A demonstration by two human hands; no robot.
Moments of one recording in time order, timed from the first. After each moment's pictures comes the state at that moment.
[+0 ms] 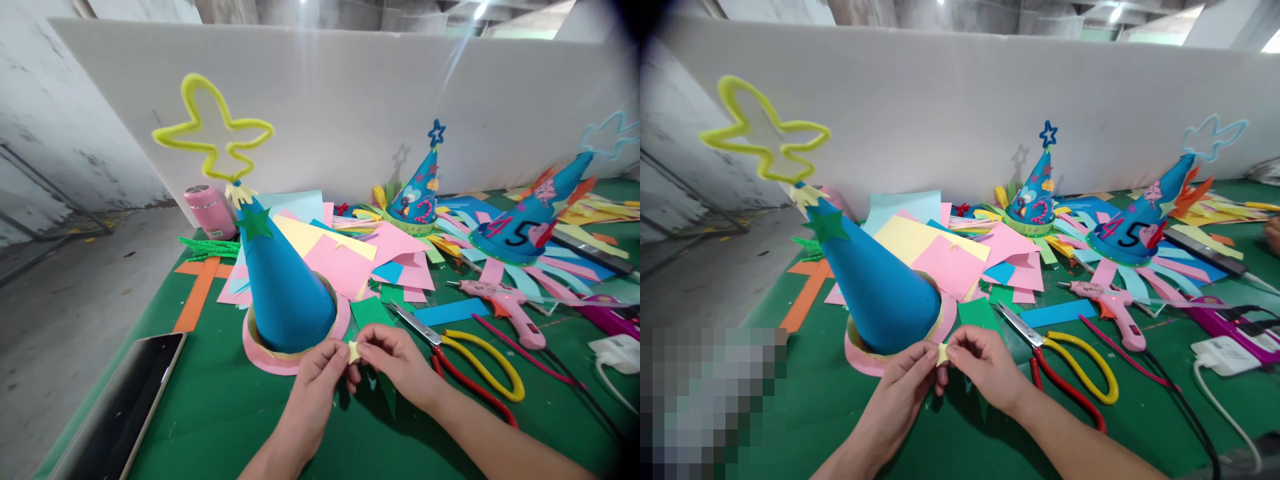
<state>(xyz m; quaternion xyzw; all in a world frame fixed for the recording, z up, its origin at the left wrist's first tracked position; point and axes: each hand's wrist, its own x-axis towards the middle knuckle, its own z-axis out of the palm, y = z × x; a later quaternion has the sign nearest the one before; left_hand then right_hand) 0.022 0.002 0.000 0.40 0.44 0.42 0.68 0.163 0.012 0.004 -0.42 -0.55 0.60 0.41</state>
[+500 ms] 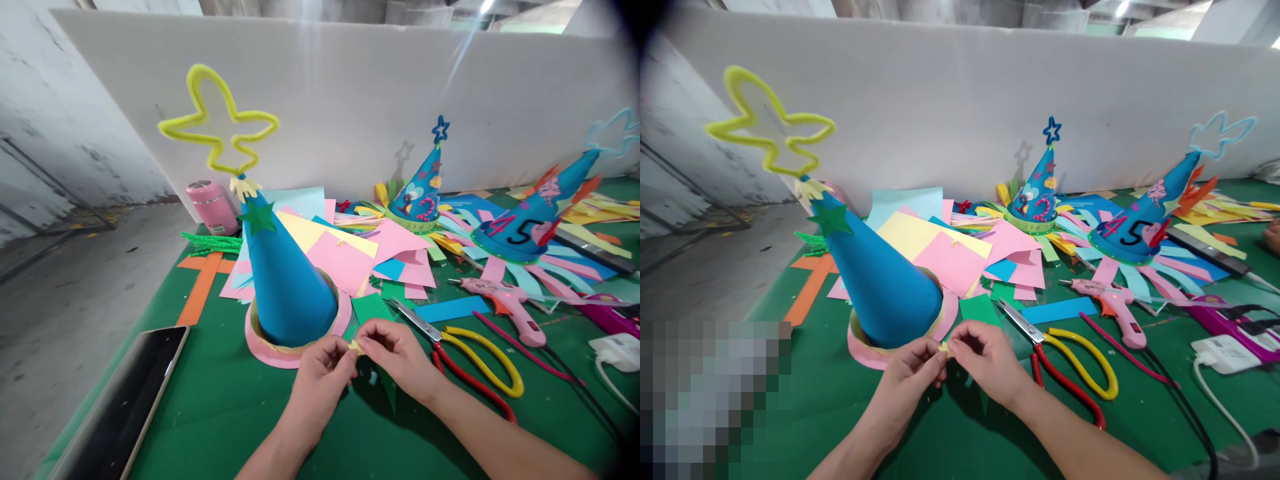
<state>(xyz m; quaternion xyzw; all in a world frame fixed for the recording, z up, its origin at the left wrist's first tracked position) 0.026 0.000 0.005 0.45 0.51 0.41 0.61 0.165 0.013 -0.001 -0.44 -0.57 0.55 0.42</state>
